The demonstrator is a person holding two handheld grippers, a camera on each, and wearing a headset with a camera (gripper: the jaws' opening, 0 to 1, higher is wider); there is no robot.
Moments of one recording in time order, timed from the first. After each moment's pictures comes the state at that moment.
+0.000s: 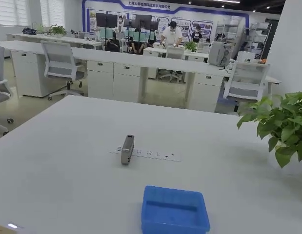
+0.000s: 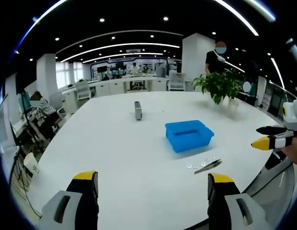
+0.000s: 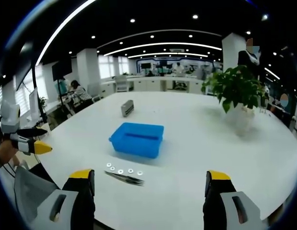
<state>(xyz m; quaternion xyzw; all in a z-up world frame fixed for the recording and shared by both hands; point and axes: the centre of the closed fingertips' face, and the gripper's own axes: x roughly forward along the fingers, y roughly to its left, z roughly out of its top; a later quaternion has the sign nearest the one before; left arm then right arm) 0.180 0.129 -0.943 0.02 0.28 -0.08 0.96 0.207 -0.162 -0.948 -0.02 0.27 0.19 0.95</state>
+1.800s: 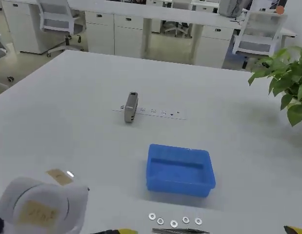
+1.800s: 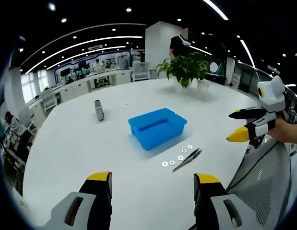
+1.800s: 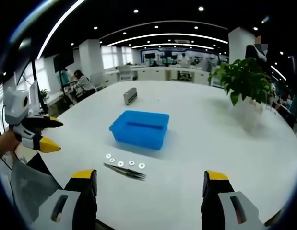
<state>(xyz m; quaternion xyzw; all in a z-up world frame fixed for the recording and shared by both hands) 0.209 0.064 -0.969 0.08 0.31 -0.25 0.91 0.217 -0.152 -0.979 -0.04 0.31 0.21 0.93</state>
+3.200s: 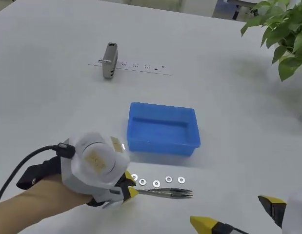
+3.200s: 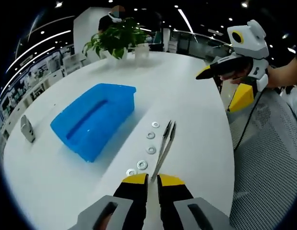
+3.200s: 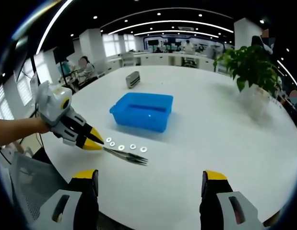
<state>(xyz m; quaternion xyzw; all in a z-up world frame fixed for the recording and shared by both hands) 0.239 -0.016 -1.069 0.20 0.35 -0.50 0.76 0.205 -0.154 -1.008 -0.04 0.37 0.22 0.90</state>
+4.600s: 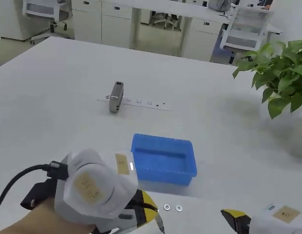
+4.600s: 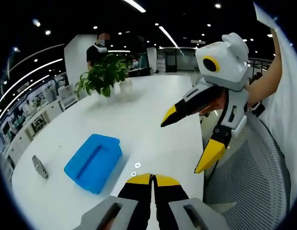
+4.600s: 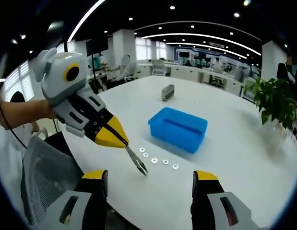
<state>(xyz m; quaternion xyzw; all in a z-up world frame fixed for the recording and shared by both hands) 0.195 -0.046 -0.964 0.21 0.23 -0.54 0.78 0.182 -0.091 -0.972 -0.10 0.31 0.35 0.88</state>
